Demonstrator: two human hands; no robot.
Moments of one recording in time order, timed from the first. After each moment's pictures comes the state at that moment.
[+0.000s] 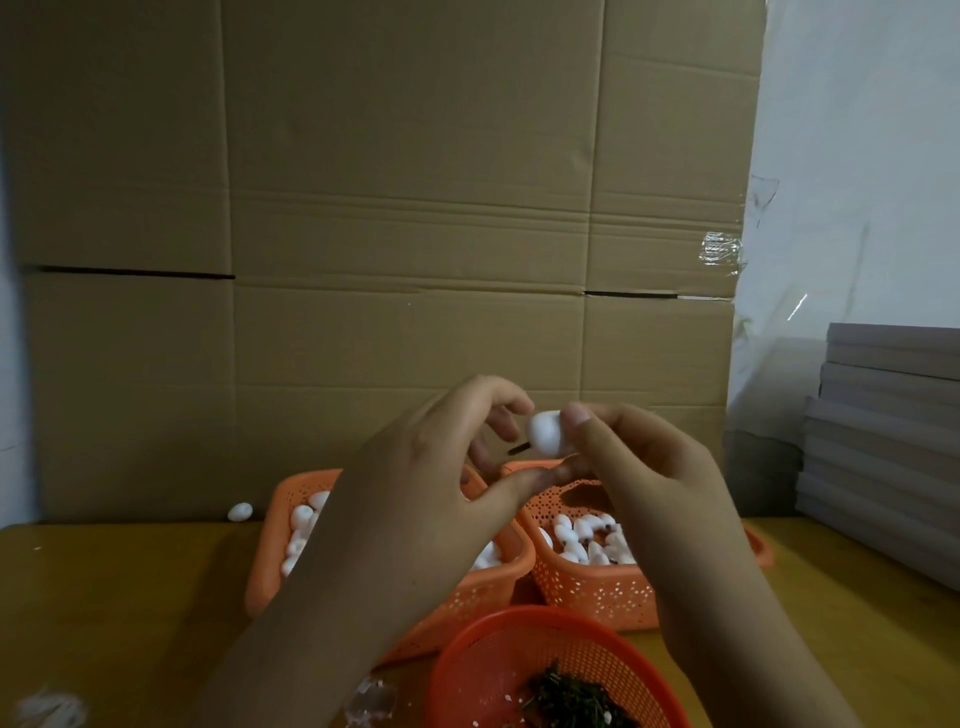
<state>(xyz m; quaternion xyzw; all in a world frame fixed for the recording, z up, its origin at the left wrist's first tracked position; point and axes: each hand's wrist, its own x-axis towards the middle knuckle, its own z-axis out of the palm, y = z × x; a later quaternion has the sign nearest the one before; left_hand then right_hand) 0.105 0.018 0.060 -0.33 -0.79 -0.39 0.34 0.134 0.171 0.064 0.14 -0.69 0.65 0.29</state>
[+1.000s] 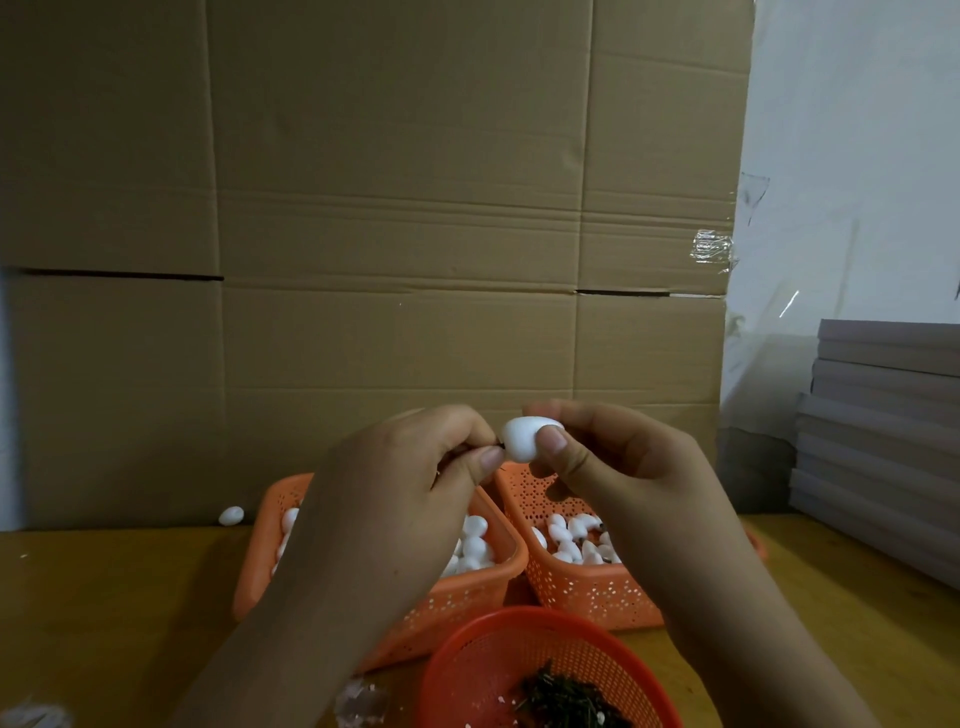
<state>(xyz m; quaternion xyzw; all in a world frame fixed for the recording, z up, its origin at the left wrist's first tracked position) 0.099 0.015 0.056 -0.28 -0.79 -0.40 0.36 0.132 0.179 0.065 0.20 -0.74 0.57 0.29</state>
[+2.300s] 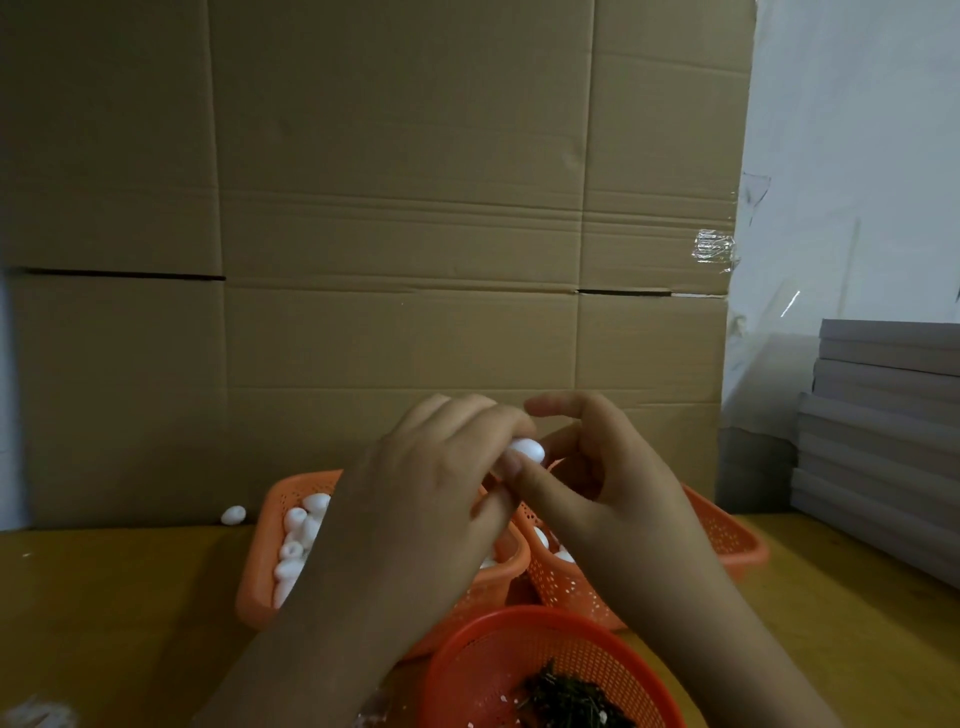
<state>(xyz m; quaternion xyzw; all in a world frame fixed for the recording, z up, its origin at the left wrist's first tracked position) 0.095 0.030 0.054 -0.36 -0.76 -0.29 0.46 0.125 0.171 0.053 0.18 -0.79 0.49 0.32</state>
